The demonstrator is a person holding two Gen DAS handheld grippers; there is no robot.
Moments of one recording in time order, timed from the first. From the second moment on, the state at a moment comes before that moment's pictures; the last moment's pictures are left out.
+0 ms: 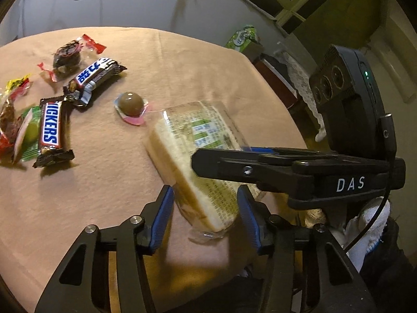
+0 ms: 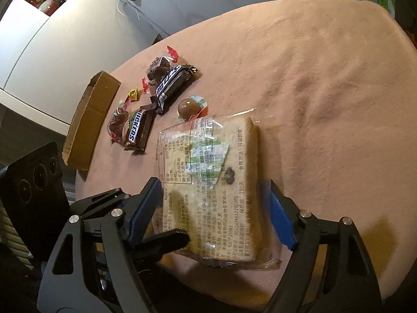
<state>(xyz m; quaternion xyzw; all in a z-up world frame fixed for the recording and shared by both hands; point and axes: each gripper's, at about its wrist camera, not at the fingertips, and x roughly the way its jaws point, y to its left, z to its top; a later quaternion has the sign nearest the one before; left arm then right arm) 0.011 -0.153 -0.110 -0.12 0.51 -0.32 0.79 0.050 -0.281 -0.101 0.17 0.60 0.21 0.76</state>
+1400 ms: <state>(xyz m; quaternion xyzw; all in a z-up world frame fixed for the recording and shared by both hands) 0.015 0.121 -0.020 -0.19 0.36 -0.09 0.91 0.132 0.031 -0.019 0.06 0.54 0.40 0.74</state>
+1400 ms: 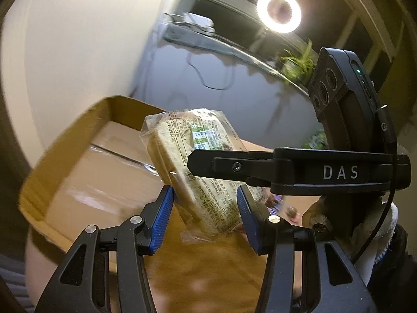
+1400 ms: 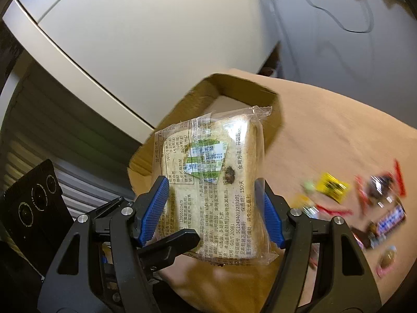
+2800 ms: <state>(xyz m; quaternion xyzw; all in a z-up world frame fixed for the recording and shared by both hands) -0.006 0.133 -0.013 -0.16 0.35 0.01 0.92 0.142 -0.010 -0.020 0.00 0.49 0.37 0.79</state>
